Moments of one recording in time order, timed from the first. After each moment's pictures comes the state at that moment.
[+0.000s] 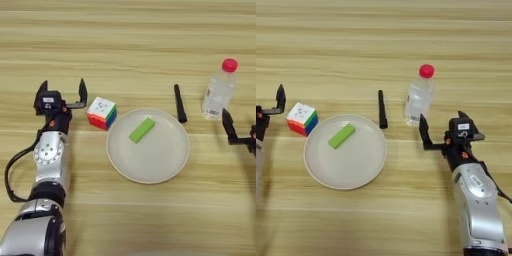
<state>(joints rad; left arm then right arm) -0.41 0.14 0.22 0.85 -0.14 -0.69 -0.17 0.06 -0.20 -0.18 -0.08 0.15 0.01 0.22</state>
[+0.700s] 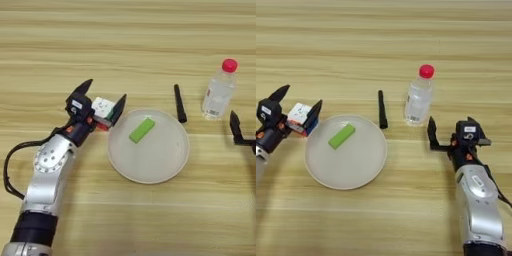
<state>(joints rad) -0.09 0.19 -0.03 0.05 -0.16 -0.17 -0.44 0.02 -0.19 -0.21 0.06 0.15 -0.04 0.16</state>
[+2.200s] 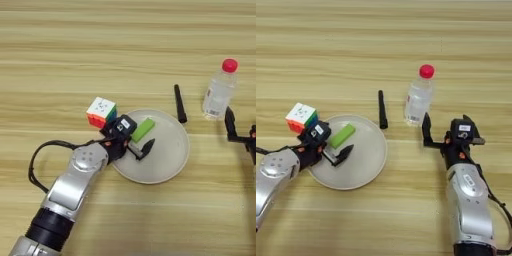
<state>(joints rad) -0.14 0.20 -0.30 0.01 0.01 0.35 -0.43 0.02 -0.13 -0.19 0.01 0.15 -0.05 0.11</state>
